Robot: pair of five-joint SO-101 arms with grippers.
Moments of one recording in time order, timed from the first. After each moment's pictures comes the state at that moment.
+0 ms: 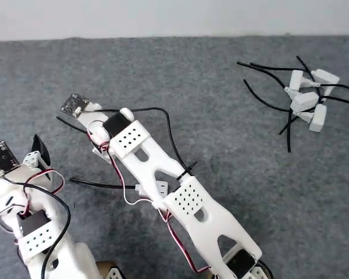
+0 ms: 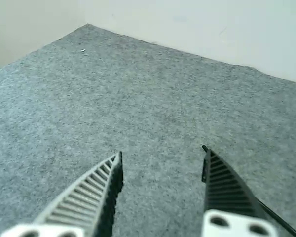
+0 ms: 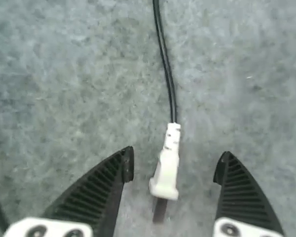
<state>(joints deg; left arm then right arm) -37.4 -57.2 82.0 10.9 8.8 -47.4 69.7 -76.9 86.6 14.3</state>
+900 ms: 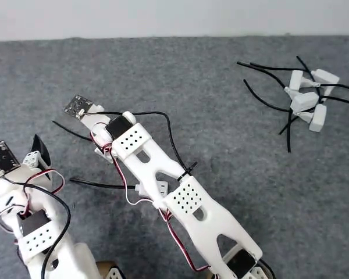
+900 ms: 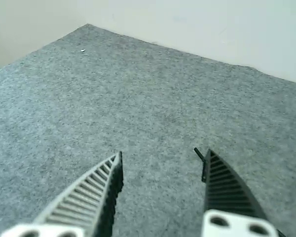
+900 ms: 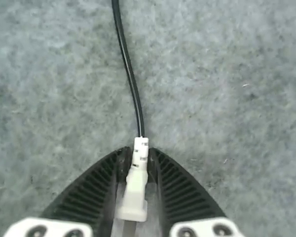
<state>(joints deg) -37.2 -57.2 82.0 10.9 8.8 -46.9 73.9 -78.4 82.8 14.8</state>
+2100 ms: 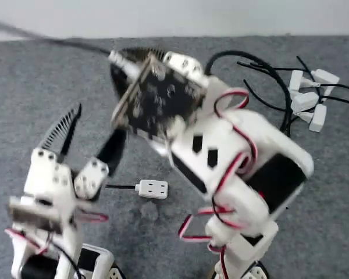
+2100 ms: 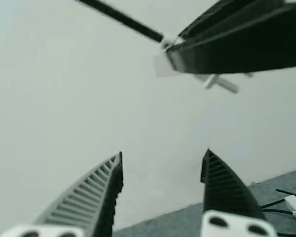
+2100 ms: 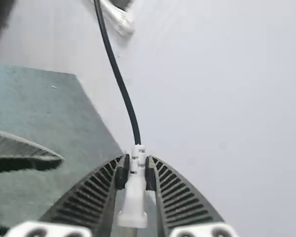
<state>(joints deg) 10.1 -90.4 53.7 38.0 -1.5 -46.2 10.5 -94.7 99.2 32.6</state>
